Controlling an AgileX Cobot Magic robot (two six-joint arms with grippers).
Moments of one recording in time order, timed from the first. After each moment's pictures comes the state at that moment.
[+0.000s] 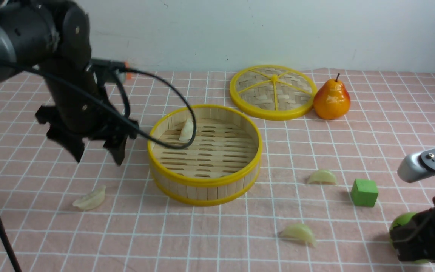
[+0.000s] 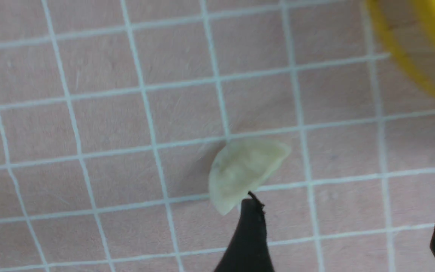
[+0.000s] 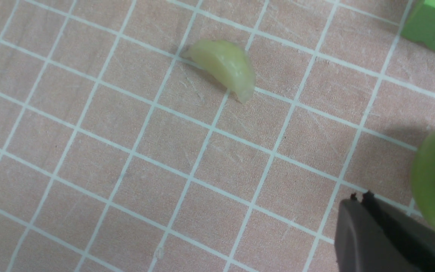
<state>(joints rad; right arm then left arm) 0.21 1.10 -0.66 0.34 0.63 -0.28 -0.21 1.87 -1.51 0.04 1.09 -0.05</state>
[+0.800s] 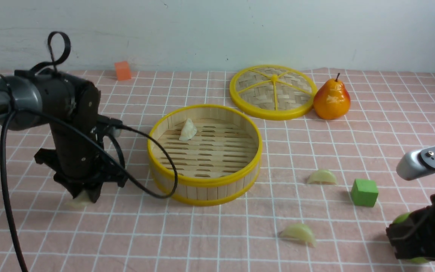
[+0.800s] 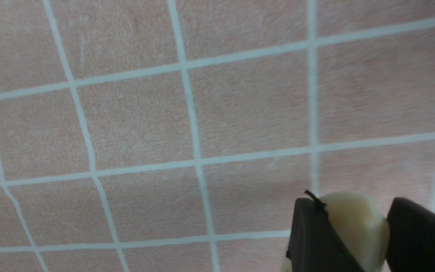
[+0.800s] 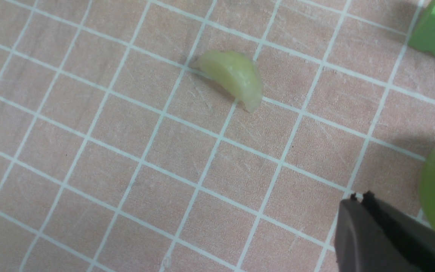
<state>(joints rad) 0.21 1.10 -0.66 0.38 0.61 -0.31 -0.23 1.94 -1.42 0.17 0.96 -0.11</state>
